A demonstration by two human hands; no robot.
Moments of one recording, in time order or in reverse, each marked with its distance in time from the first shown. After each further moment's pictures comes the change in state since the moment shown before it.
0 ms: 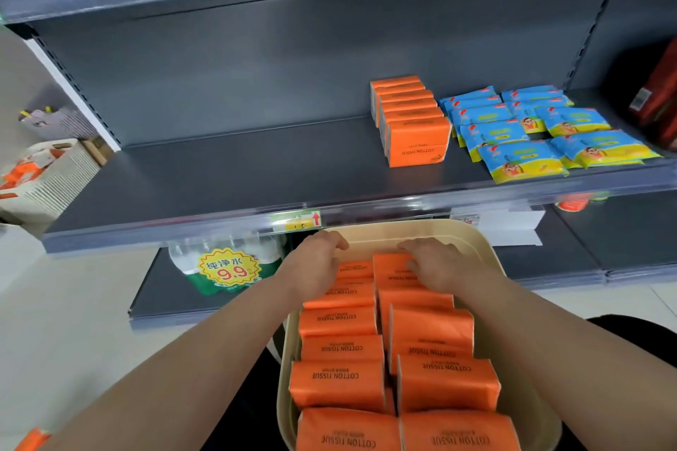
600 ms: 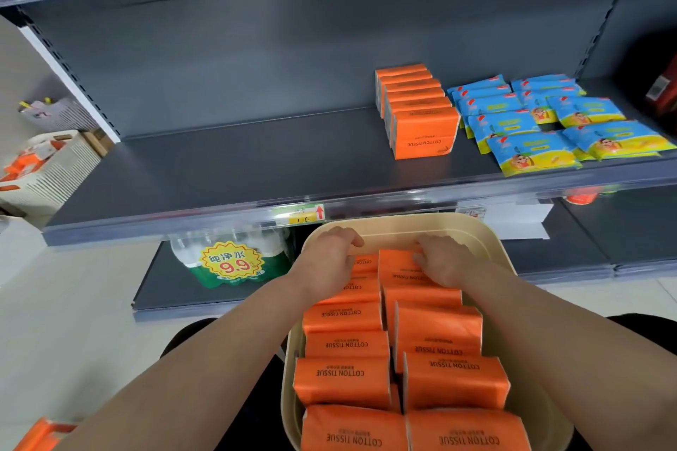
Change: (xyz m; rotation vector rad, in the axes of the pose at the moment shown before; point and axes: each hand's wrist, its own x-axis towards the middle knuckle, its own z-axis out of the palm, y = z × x) left_hand 0.004 0.006 0.011 -0.030 -0.001 0.039; right_hand 0.016 0.010 0.018 0.075 -0.048 0.103
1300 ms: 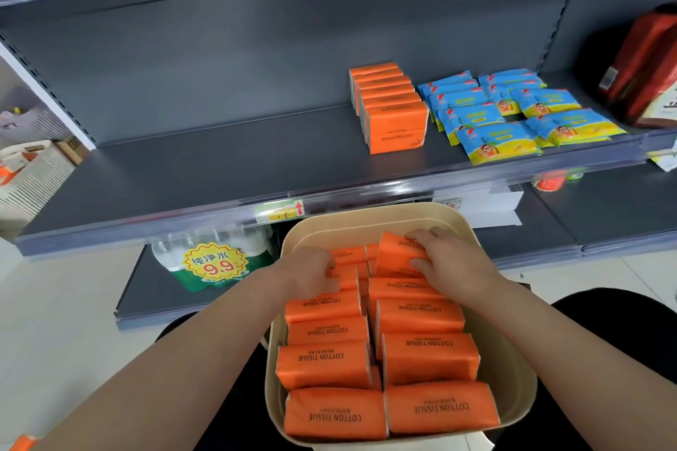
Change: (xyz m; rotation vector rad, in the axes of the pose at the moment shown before) left_hand -0.008 -0.001 -0.001 0.241 -0.472 -0.089; right_hand -0.075 0.003 -0.009 -0.002 0.285 -0.114
